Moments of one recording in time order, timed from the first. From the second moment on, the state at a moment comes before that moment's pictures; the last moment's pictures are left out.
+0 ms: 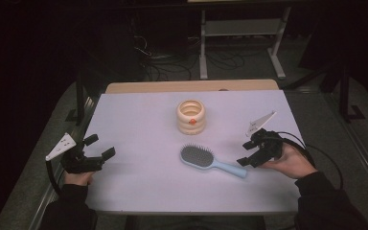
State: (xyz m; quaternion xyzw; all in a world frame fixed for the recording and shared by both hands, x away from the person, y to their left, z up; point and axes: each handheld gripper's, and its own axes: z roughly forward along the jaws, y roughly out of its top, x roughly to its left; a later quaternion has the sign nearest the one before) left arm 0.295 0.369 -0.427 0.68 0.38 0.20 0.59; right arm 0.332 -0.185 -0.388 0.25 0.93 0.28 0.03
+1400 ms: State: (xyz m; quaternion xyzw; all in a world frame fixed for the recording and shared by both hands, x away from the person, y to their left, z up) left arm 0.295 0.370 -0.427 0.68 0.38 0.20 0.59; right arm 0.345 -0.108 -0.416 0.19 0.96 0.22 0.00
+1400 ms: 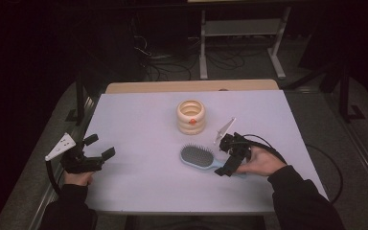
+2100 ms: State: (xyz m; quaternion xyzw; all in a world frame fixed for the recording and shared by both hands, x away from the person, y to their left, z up) left arm 0.295 0.369 -0.428 0.68 0.38 0.20 0.60; right arm 0.353 -0.102 -0.427 0.20 0.96 0.20 0.00
